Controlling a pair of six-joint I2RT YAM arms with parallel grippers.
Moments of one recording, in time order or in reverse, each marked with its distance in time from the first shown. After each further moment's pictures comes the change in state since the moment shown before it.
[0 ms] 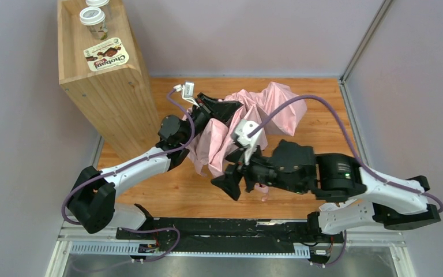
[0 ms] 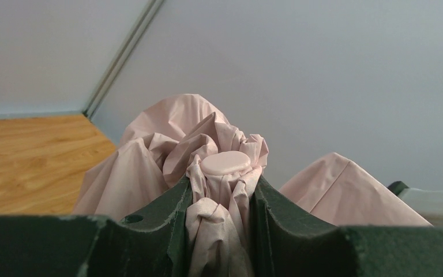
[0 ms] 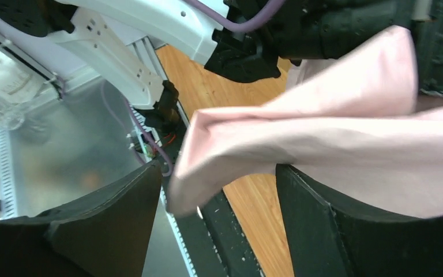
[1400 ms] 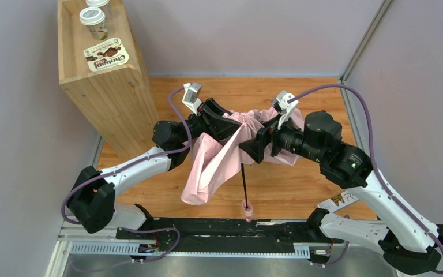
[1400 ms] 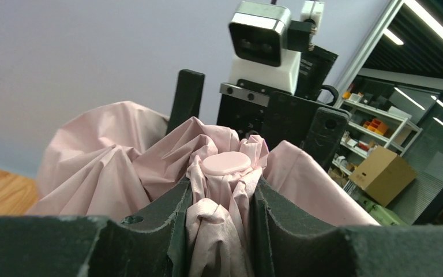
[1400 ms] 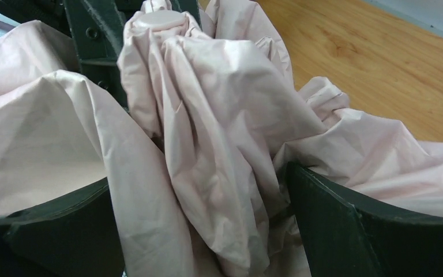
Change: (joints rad) left arm -0.014 0.001 0.017 0.257 0.449 -0.220; right arm -0.643 -0.257 -0.330 0.142 -0.421 -0.065
